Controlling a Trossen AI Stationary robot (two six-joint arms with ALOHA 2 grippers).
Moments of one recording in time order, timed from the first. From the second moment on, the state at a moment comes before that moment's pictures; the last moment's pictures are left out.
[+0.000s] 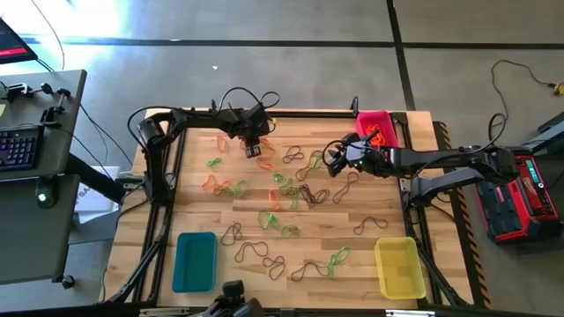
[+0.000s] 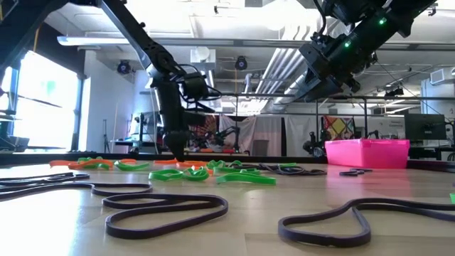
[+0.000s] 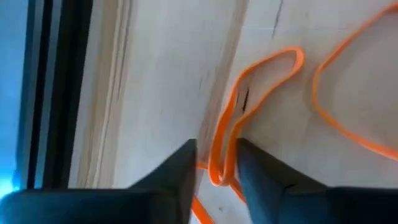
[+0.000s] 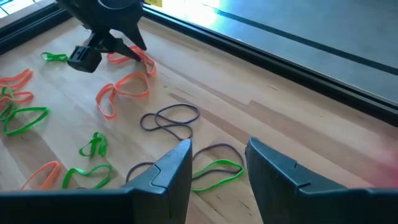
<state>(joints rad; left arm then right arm) 0.61 1.95 1.19 -0.45 -0.21 0.45 -0.15 1.14 0.67 -0.21 0.51 0.52</state>
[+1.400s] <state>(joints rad) 0.44 1.80 1.08 -0.16 0.38 0.19 -0.15 1.77 0.69 0.65 0.23 0.34</state>
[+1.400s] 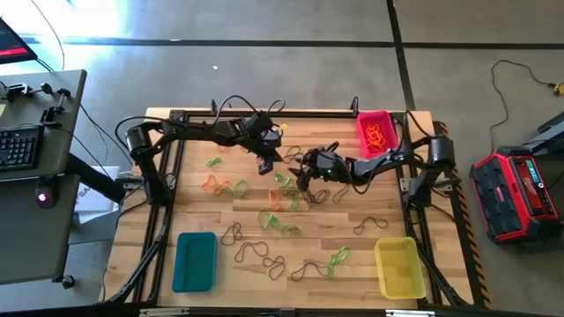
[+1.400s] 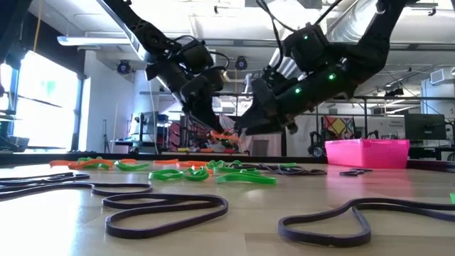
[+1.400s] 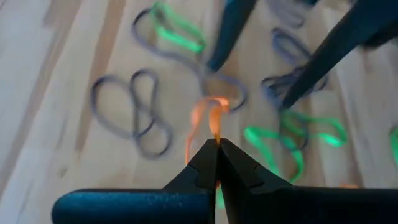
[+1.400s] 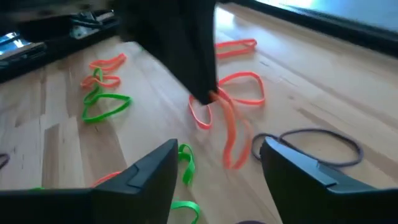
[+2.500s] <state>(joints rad) 0.34 1.80 1.08 -0.18 0.37 0.23 -0.13 1.65 0.73 0.30 0.31 0.31</state>
